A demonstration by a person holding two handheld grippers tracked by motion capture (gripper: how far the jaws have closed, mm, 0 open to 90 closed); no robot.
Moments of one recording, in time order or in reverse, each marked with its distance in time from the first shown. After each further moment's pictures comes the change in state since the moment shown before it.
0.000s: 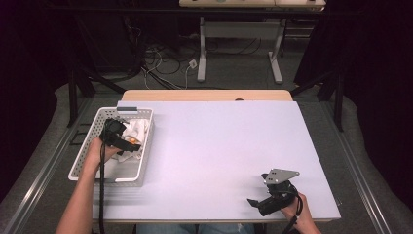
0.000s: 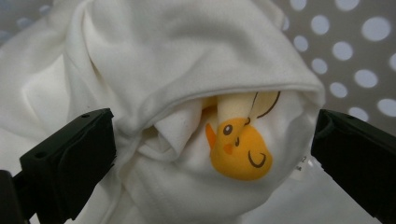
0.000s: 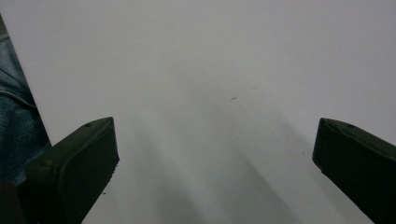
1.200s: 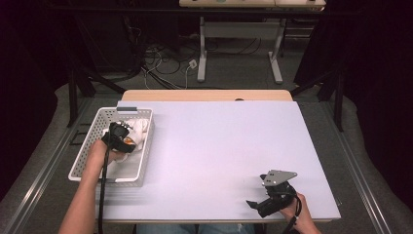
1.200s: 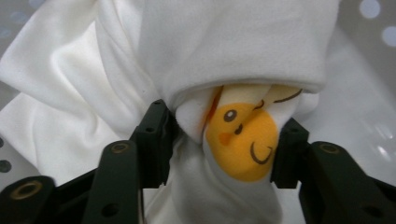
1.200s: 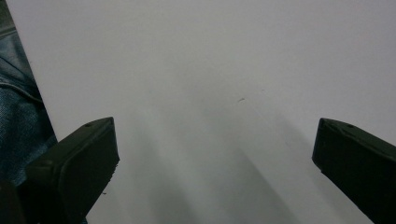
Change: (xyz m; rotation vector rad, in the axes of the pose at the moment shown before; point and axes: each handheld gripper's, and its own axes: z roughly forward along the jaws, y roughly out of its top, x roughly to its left) left arm -0.008 -0.007 0.012 0.076 0.196 0.016; right arm 0.004 0.001 0.001 0.009 0.008 -0.029
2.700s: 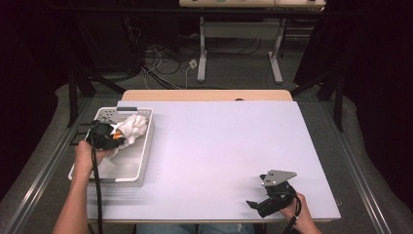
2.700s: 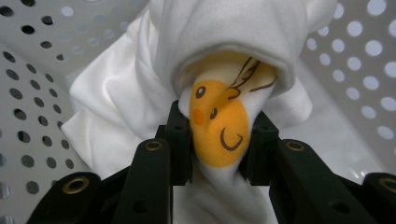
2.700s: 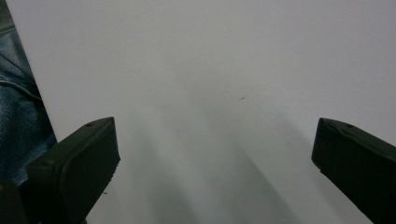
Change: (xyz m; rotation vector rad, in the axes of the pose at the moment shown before) left arm 0.020 -0.023 -0.043 -0.238 -0.037 -0.116; right arm -0.001 0.000 0.001 0.006 0.003 -0.007
